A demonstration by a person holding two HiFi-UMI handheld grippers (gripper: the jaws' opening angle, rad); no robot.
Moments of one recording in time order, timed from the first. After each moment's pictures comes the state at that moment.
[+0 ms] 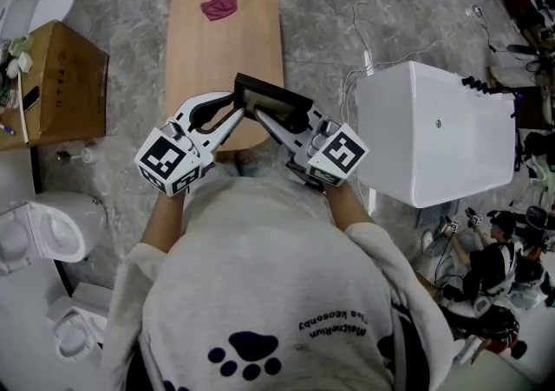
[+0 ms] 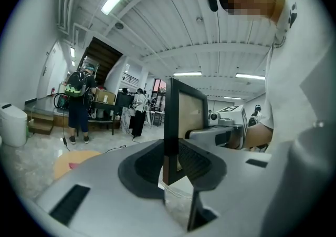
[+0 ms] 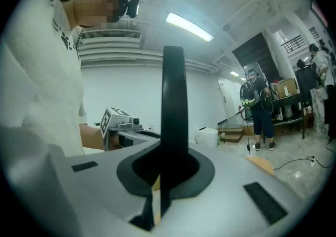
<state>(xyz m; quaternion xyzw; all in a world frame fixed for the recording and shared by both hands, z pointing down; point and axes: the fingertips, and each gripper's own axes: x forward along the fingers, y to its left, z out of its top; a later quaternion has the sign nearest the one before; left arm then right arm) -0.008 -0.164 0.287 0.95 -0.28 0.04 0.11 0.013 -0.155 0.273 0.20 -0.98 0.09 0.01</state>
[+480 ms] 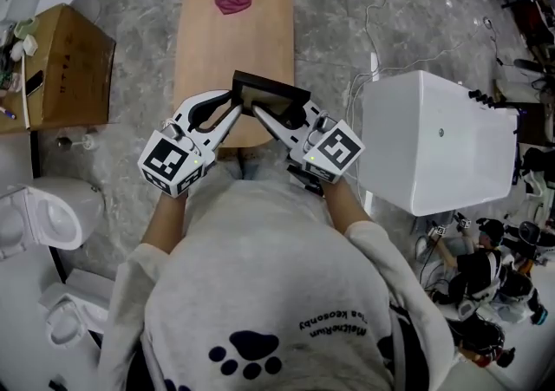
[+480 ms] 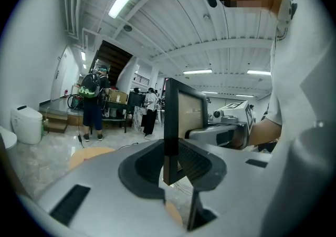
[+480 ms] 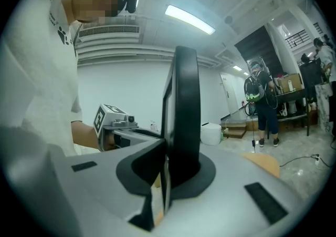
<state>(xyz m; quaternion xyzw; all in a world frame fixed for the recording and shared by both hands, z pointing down) -0.044 -0.177 0.302 0.93 -0.33 0.05 0.12 -0.021 -0.173 0.290 0.18 -0.98 0.10 0.04</state>
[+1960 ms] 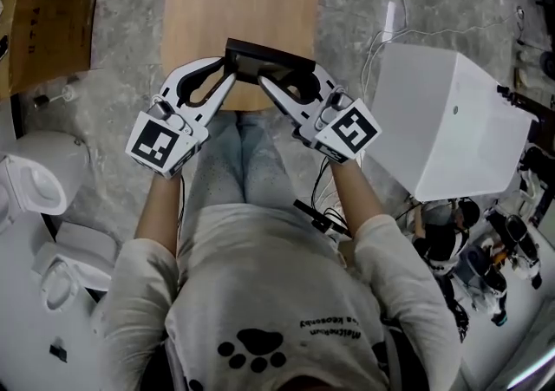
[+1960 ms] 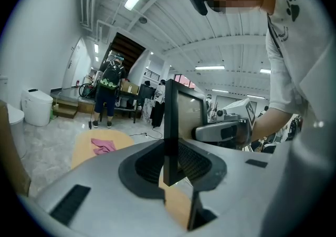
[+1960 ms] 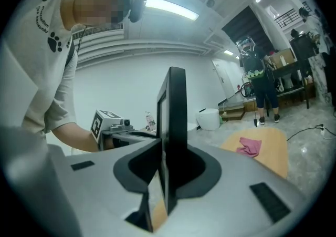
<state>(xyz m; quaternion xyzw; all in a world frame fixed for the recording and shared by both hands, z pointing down) -0.072 -0.201 0.423 0.91 -0.37 0.06 0.16 -0.028 -0.203 0.411 0.18 -0.97 0.17 0.06</state>
